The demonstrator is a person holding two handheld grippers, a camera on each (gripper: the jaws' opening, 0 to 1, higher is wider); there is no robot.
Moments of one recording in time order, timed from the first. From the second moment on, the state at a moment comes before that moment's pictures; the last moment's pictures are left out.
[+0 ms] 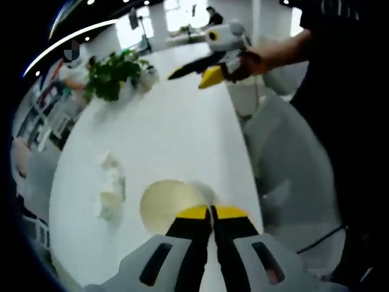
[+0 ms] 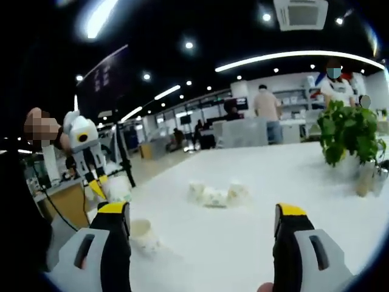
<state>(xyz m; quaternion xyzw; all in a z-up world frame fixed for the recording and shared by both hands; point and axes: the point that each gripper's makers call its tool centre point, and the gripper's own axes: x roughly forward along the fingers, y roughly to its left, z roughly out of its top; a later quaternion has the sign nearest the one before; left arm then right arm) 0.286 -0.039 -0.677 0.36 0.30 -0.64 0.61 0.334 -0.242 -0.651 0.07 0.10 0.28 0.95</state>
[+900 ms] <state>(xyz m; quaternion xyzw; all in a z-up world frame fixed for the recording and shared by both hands) 0.290 -0.041 -0.714 0.42 0.32 -0.64 0.56 0.323 -0.261 -0.661 0.09 0.11 0.26 0.95</state>
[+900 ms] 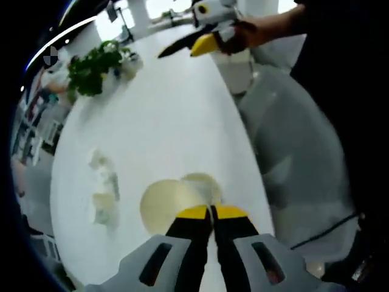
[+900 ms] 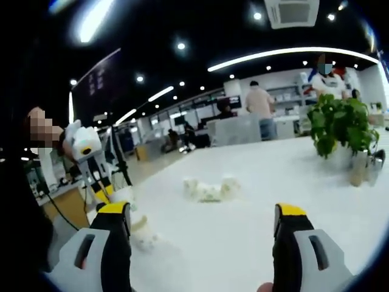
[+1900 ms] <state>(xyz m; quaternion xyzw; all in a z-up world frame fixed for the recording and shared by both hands) 0.289 -0.046 -0.743 0.48 0.32 -0.64 0.50 0.315 -0.277 -0.674 0.11 0.12 0.24 0.96</state>
